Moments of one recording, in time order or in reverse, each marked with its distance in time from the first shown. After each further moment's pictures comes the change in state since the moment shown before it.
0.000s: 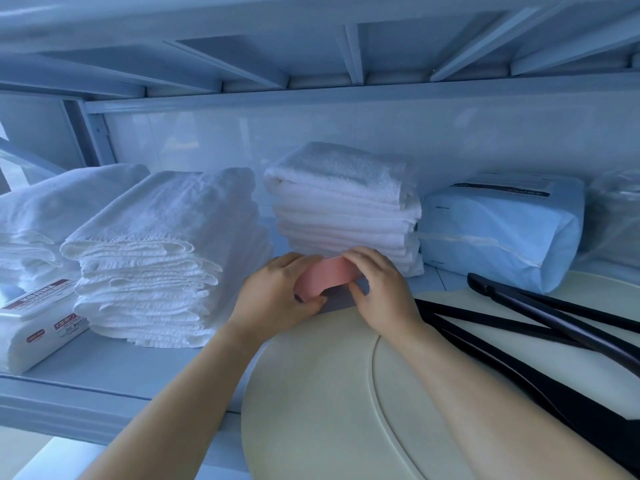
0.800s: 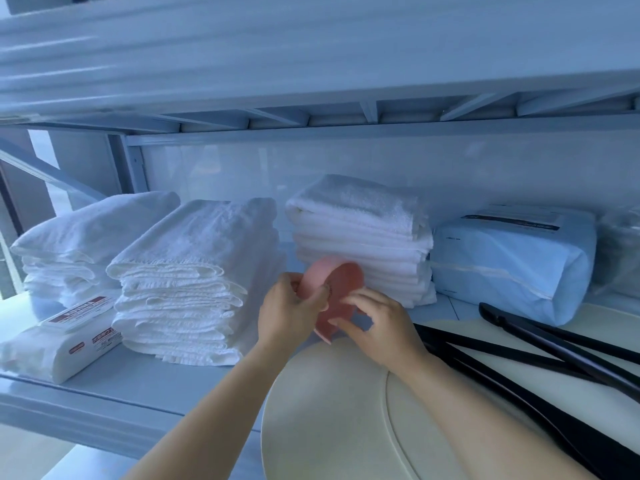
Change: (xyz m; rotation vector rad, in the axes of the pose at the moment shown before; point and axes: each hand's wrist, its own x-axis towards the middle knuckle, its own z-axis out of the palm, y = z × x) left_hand 0.004 0.023 -0.015 -0.484 0.101 -0.678; right_hand -0.003 -0.022 0.004 0.170 0.026 -0.156
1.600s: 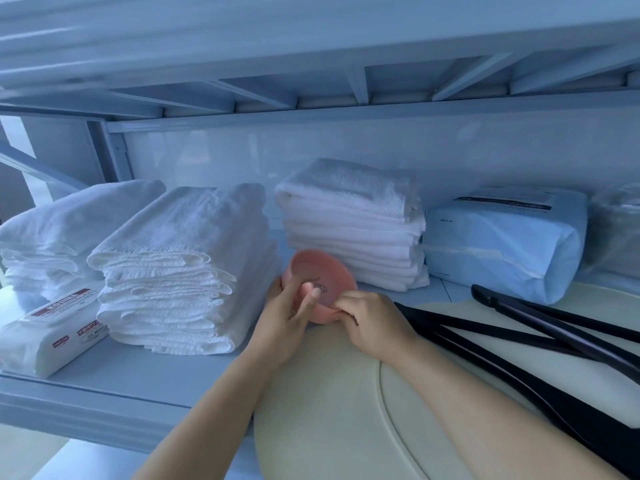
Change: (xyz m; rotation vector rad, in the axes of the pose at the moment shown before) left_hand -0.008 -0.040 0.004 0.034 -0.218 0.314; right_hand -0.005 0.005 0.001 -0.140 -0.263 -0.033
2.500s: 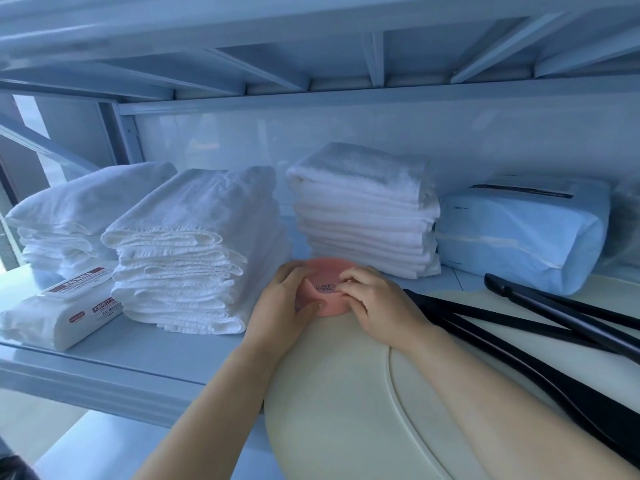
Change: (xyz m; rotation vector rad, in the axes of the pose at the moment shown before) left_hand -0.007 -0.011 -0.010 0.276 0.036 0.132; right_hand 0.000 0.001 0.003 -0.010 0.058 -0.098
